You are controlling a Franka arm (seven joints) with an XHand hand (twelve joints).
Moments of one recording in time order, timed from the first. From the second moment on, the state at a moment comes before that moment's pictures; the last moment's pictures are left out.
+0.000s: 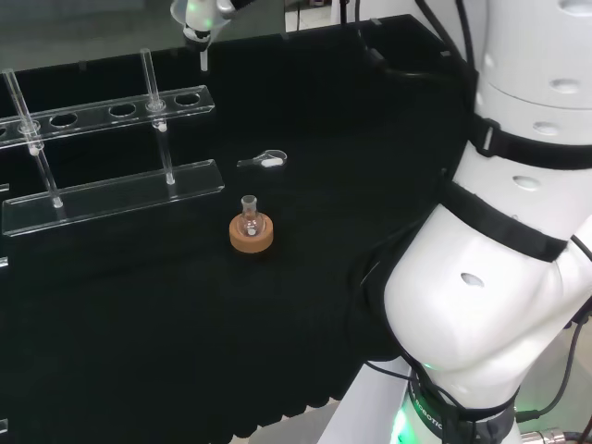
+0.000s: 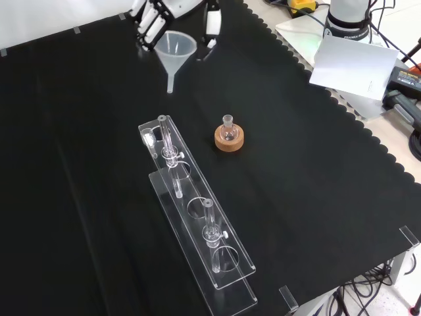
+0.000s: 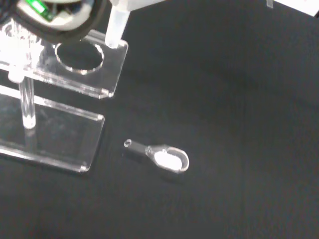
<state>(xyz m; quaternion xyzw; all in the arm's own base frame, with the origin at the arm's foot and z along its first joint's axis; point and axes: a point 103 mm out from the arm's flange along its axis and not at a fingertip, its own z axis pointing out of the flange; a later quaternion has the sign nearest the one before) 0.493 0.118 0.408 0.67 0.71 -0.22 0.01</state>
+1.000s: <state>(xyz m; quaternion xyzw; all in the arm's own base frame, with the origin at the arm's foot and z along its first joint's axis) 0.413 0.099 0.374 0.70 0.67 -0.25 -0.01</state>
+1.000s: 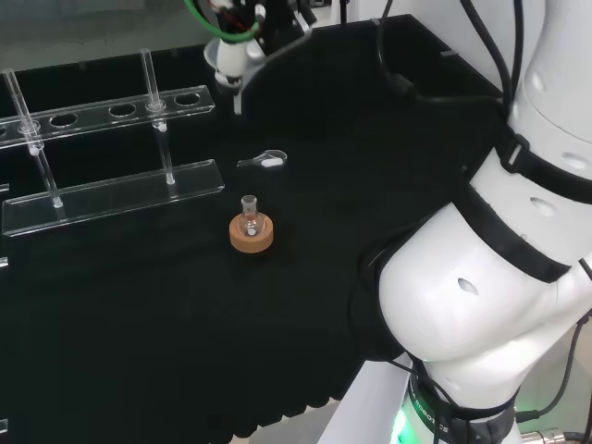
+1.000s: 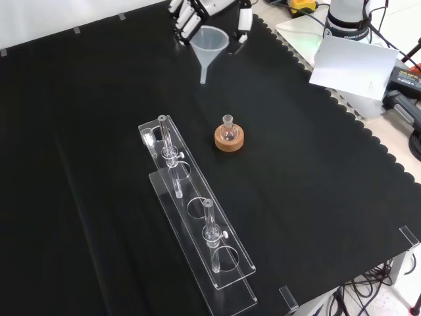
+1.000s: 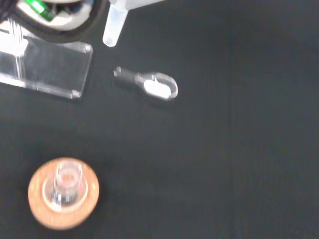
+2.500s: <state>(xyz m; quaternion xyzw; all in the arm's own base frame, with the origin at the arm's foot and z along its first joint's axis) 0.368 0.110 0.283 0.70 0.65 -0.29 -0.06</state>
